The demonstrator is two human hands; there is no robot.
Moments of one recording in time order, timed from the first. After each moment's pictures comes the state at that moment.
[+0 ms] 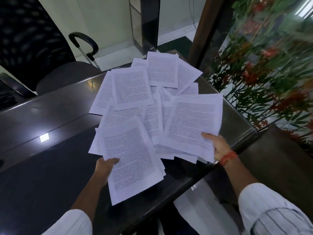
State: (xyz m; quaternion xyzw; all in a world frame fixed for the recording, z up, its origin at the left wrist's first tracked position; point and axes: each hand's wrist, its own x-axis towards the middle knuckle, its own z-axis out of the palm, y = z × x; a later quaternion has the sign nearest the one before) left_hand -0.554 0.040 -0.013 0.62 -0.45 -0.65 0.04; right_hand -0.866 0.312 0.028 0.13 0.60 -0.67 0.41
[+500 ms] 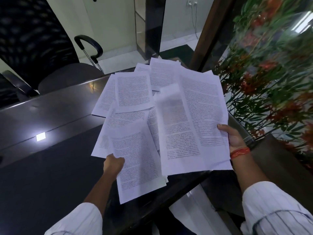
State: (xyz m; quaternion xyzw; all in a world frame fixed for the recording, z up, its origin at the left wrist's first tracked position) left_hand -0.581 0.051 -0.011 0.63 -0.57 -0.53 -0.02; right_hand -0.899 0.313 0.096 0.01 0.44 -0.72 0.54
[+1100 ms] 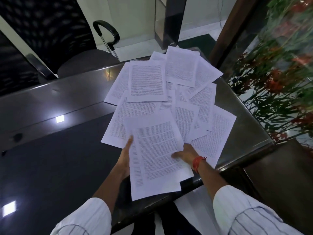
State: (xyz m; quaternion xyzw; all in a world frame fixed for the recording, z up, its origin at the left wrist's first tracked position) left_hand -0.585 0.081 -0.002 0.48 -0.30 -0.82 0.07; right_hand -0.791 0.236 -0.014 -0.13 0.74 -0.38 0.54
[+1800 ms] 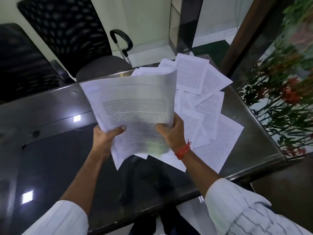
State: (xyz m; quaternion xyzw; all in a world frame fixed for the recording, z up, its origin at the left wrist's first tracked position) left_hand -0.584 0.042 0.115 0.45 -0.49 -0.66 0.35; right_hand -0.772 0.151 0.092 -0.31 0.65 -0.64 0.27
